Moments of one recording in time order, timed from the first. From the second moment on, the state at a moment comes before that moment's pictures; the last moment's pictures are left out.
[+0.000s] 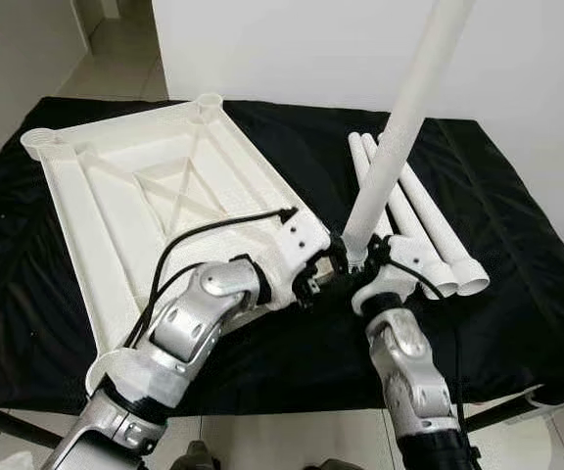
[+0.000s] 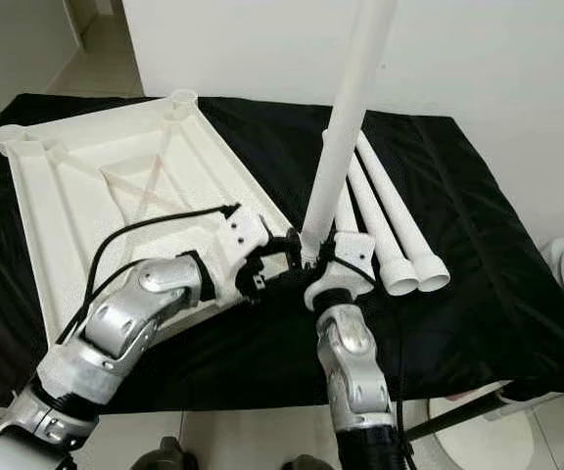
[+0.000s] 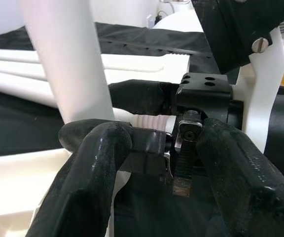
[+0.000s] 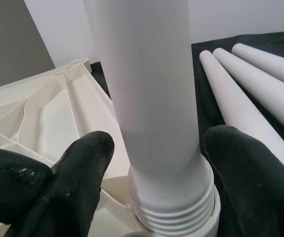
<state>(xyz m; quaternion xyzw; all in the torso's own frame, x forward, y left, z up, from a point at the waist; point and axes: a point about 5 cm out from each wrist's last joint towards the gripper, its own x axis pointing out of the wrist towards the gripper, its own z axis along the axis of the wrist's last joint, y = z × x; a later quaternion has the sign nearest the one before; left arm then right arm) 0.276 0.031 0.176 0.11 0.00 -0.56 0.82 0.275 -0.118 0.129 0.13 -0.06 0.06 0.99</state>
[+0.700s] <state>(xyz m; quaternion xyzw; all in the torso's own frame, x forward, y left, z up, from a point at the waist) 0.266 0.041 0.181 0.12 0.00 -0.57 0.81 0.268 -0.112 0.135 0.16 -0.06 0.12 0.98</state>
